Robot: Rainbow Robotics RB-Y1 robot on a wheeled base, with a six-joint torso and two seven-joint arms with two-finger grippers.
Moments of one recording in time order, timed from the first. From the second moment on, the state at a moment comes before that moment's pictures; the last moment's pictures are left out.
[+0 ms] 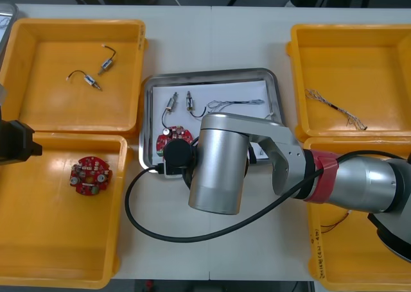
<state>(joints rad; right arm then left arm) -0.94 -0.41 1.12 -1.80 -0.42 1.62 1.78 -0.17 0.72 0.30 -2.23 0.80 1.91 -1.09</state>
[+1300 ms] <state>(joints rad) -1.12 -0.39 1.12 -1.52 -0.48 1.50 1.87 -0.17 0.72 0.30 -2.23 0.80 1.91 -1.09</state>
